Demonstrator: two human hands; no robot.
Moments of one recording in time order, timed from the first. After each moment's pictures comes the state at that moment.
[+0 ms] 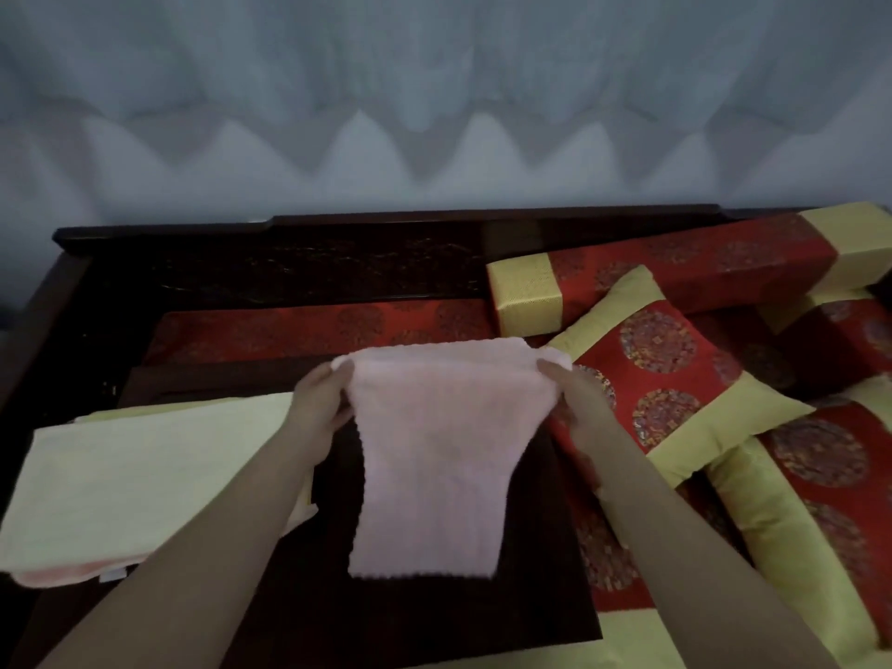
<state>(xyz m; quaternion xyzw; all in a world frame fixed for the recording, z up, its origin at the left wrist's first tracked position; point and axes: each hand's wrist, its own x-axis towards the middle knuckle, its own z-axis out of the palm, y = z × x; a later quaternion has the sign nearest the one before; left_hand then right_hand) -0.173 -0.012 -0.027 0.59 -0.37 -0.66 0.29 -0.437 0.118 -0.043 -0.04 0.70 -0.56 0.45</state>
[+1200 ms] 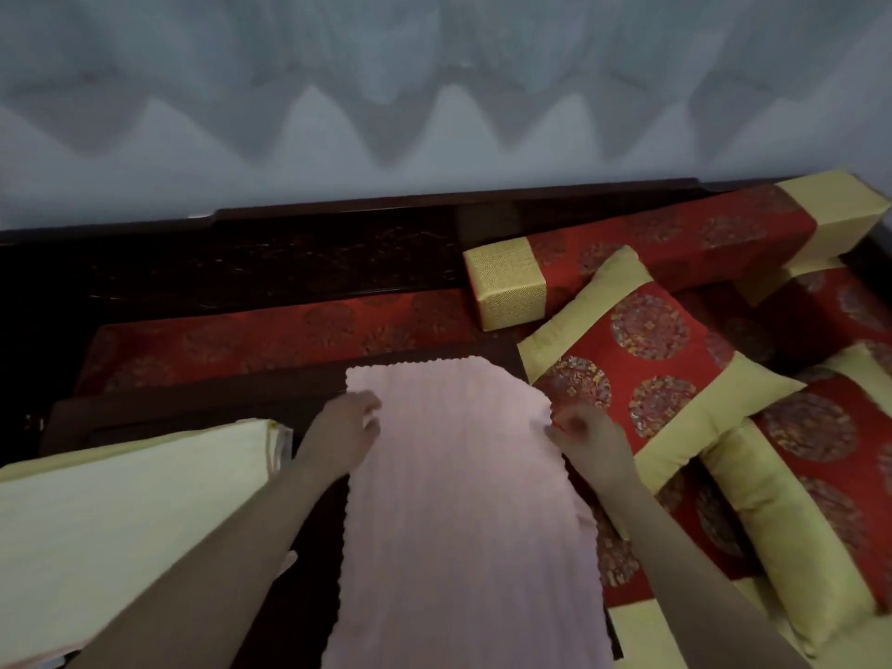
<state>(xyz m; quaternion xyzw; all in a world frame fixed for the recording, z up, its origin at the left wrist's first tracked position) -0.192 -0.040 -0.101 0.43 -0.84 -0.32 0.02 -0.447 0.162 -0.099 -0.35 0.88 -0.26 0.21</state>
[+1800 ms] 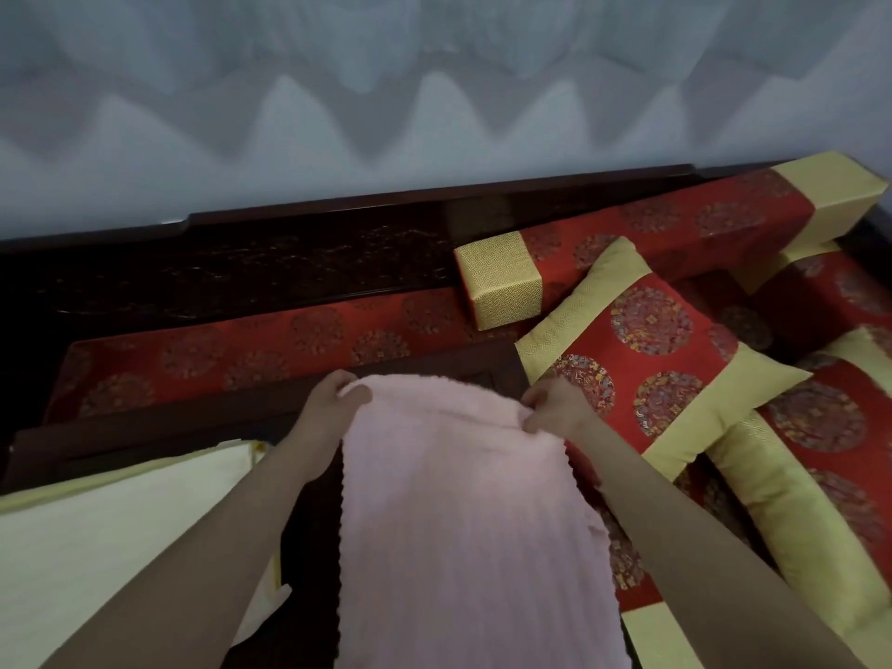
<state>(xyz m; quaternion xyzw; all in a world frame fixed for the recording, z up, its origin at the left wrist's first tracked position) -0.218 -0.070 -0.097 0.53 -0.55 -0.63 0.12 -0.472 0.084 -0.123 -0.32 0.87 -0.13 0.36</state>
